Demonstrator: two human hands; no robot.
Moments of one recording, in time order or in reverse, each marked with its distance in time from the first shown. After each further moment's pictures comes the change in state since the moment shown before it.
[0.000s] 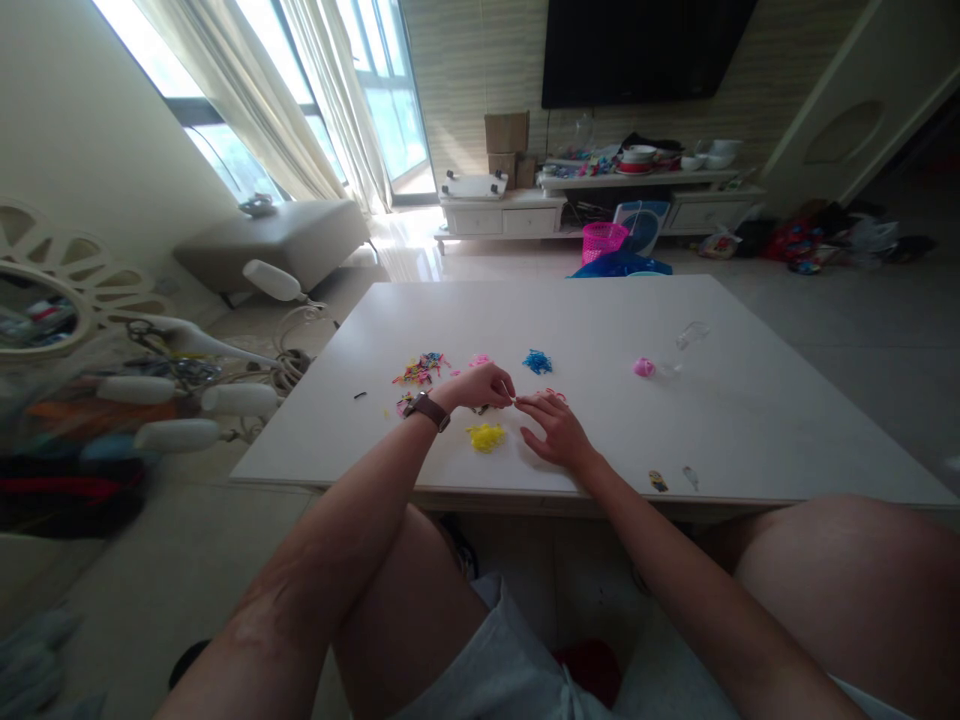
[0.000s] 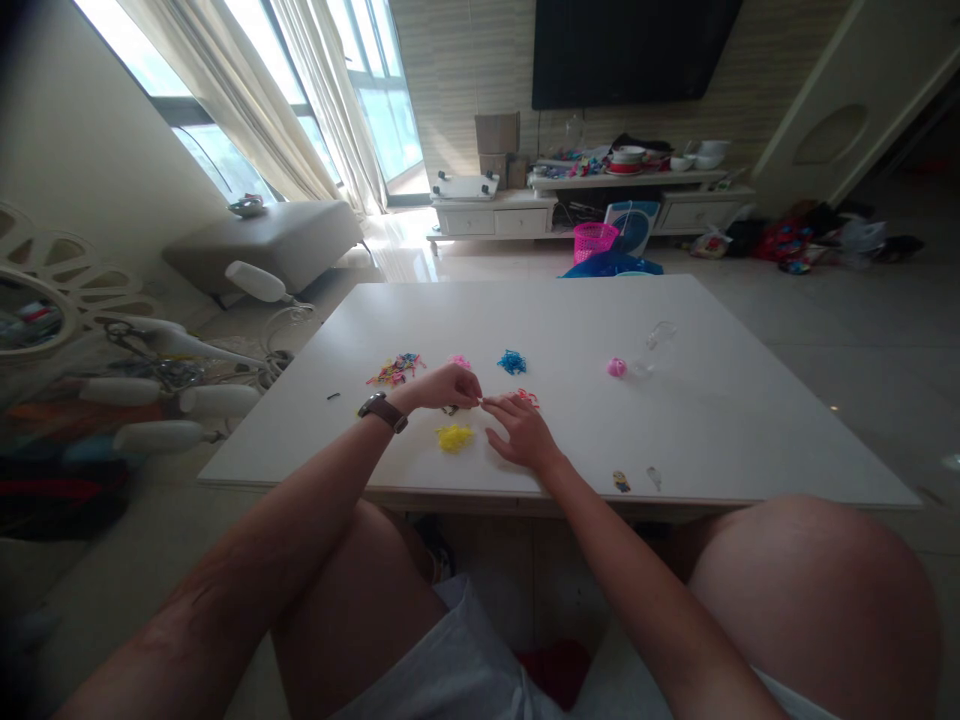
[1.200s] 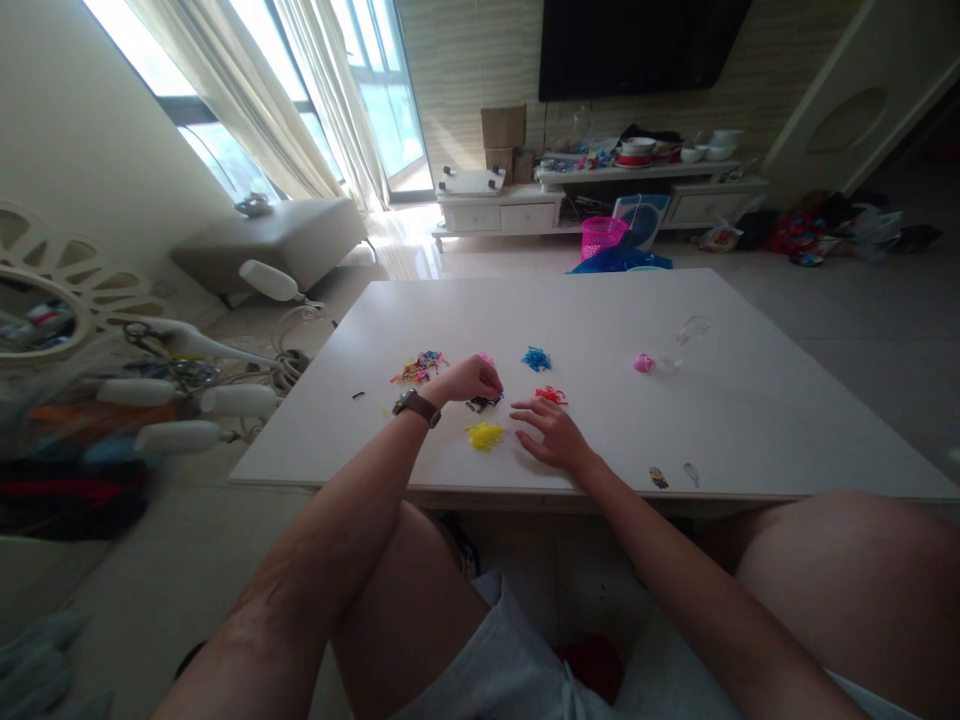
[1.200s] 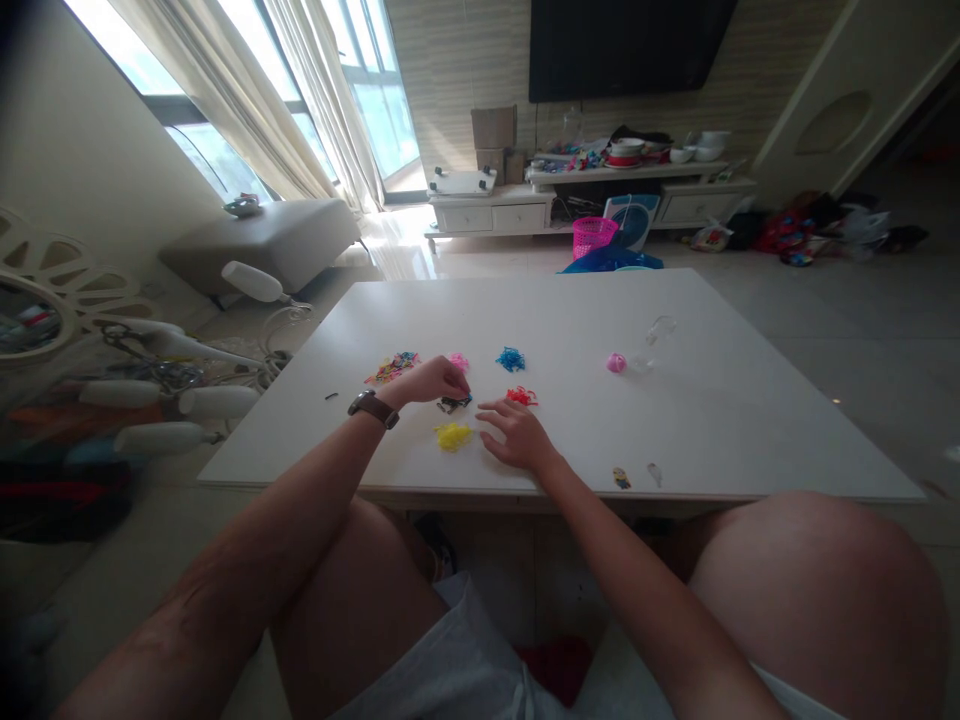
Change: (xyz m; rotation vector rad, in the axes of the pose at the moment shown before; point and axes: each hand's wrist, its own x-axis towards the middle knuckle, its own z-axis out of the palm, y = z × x) left_hand -0.008 -0.001 -0.013 0.019 0.095 0.055; right_hand -0.001 -0.008 0.000 0.123 -0.085 0.070
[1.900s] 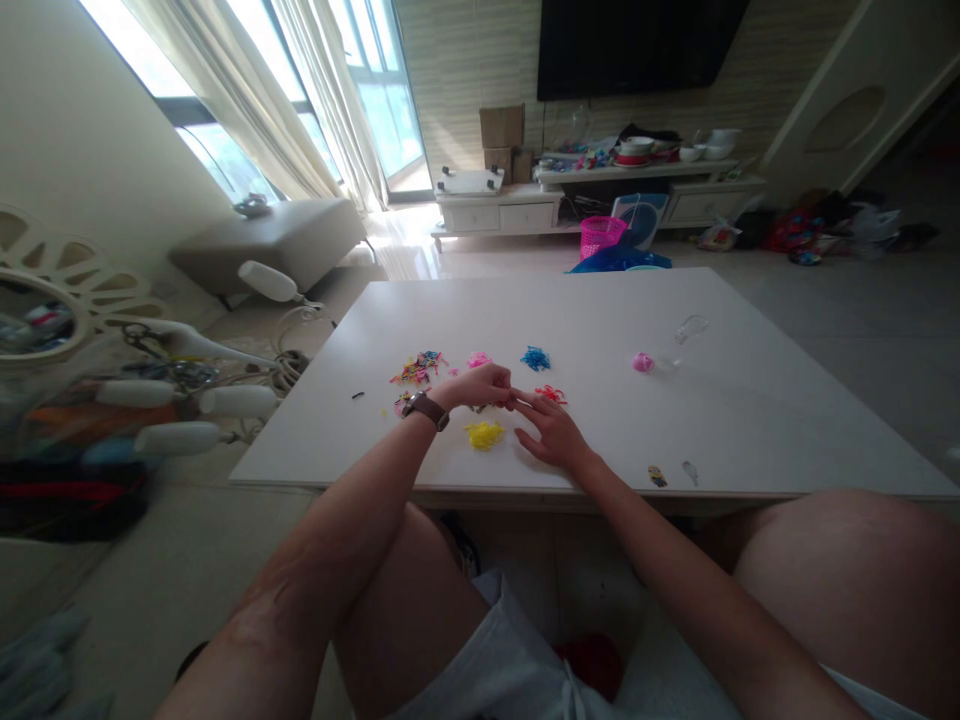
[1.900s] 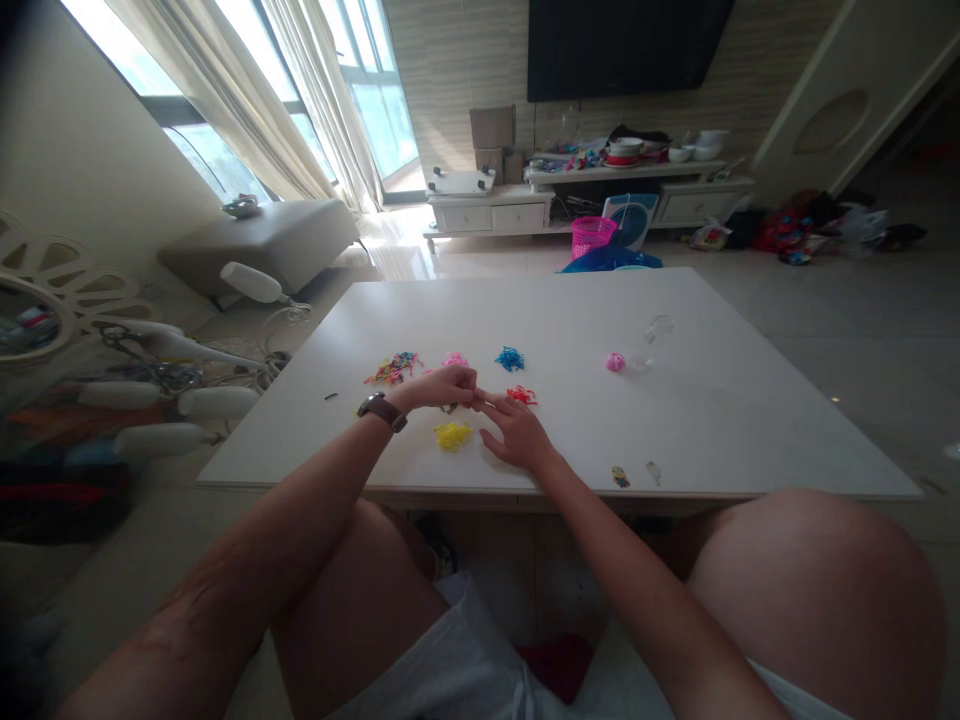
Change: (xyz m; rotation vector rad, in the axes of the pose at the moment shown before) left_hand 0.002 0.016 0.020 -0.208 -0.117 -0.110; right_hand 0.000 0.002 0.004 -0.079 0.021 -0.008
